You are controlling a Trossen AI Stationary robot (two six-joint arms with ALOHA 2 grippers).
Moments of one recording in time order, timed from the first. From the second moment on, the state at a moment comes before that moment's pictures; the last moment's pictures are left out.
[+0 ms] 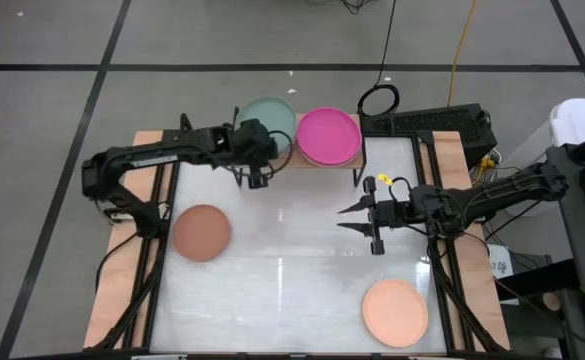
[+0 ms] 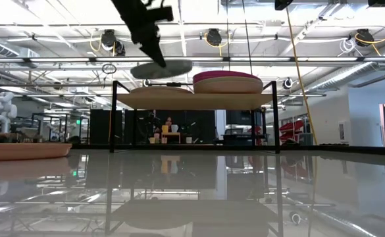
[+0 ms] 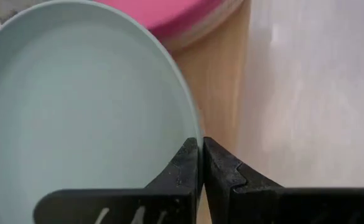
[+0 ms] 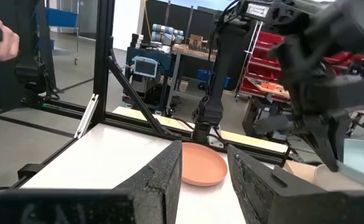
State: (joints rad) left arm 0.30 1.53 1.41 -0.75 -0.26 0.38; right arm 0.21 0.94 0.59 0.35 0.11 -0.18
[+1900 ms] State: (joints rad) left arm -0.12 0.87 0.58 0.39 -0.22 -0.04; right arm 0.21 0.97 0.75 -0.05 0.10 -0.02
